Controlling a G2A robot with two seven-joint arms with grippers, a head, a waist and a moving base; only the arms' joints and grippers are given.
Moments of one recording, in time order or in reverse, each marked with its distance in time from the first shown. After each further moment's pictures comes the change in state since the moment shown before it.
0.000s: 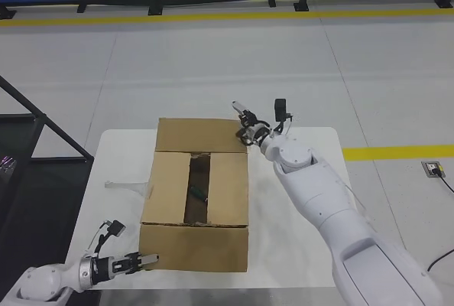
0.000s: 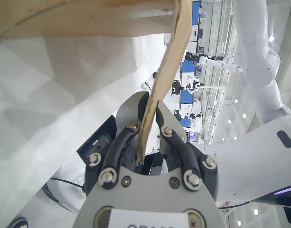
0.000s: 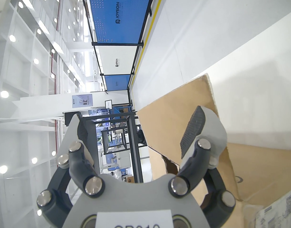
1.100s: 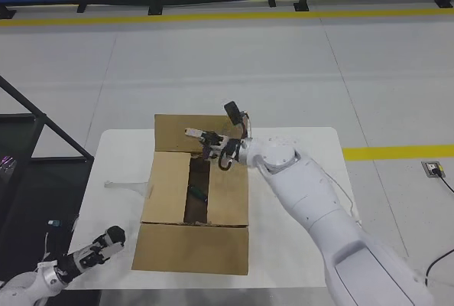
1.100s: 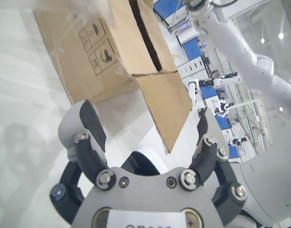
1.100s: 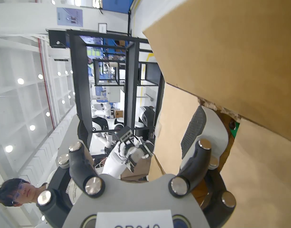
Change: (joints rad) left arm 0.182 0.058 -0.197 -0.069 0.167 -0.316 0.507; right arm -0.011 -0.050 -0.063 -0.114 -0.151 -0.051 0.428
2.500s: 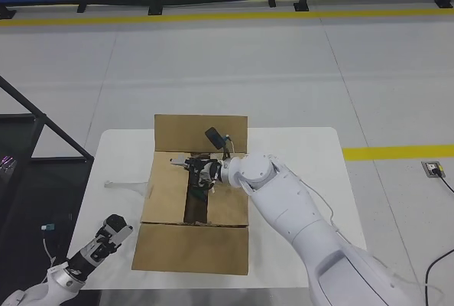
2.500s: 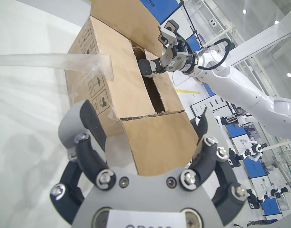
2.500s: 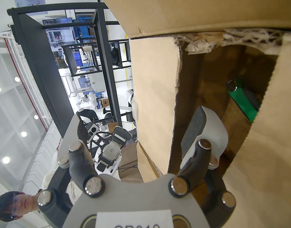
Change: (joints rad) left arm 0.192 -0.048 -0.075 -0.334 0.326 0.309 0.494; right arm -0.057 -0.071 -0.054 0.008 -0.057 0.118 0.007
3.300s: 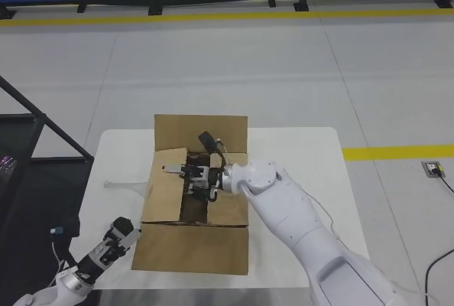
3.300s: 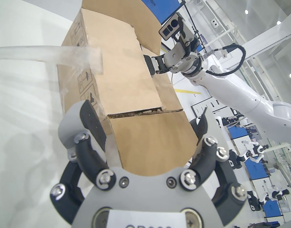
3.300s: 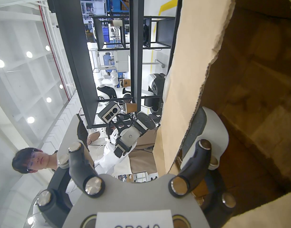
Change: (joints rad) left arm 0.036 -0.037 -0.005 -0.076 0.114 0.055 0.028; right arm -0.050 0.011 0.082 -0.040 0.094 -0.210 0.166
